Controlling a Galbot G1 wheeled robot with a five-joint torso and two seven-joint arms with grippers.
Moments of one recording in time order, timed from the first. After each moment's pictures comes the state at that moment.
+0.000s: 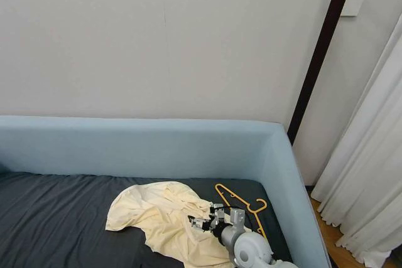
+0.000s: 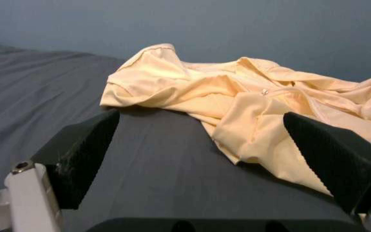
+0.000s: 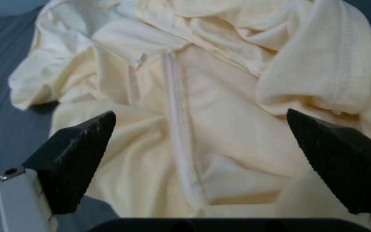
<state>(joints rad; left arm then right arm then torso) 1.77 -1.42 -0.45 -1.69 -0.16 -0.47 -0.22 -0.86 1.20 -0.24 1.50 0.99 -0.37 0.29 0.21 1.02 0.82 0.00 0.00</state>
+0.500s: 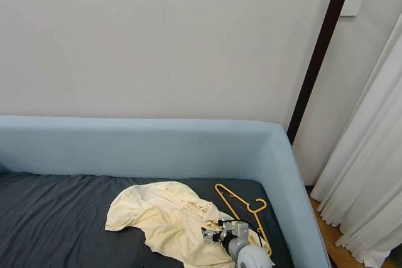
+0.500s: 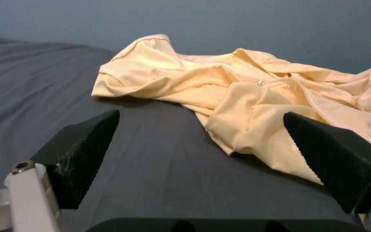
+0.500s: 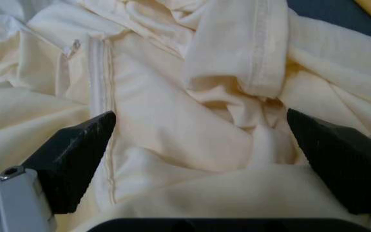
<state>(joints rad) 1.75 -1.43 -0.44 -1.66 -0.16 -0.47 -0.22 -0.88 1.22 -0.20 1.39 0.87 -0.30 0.23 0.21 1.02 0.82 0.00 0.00</state>
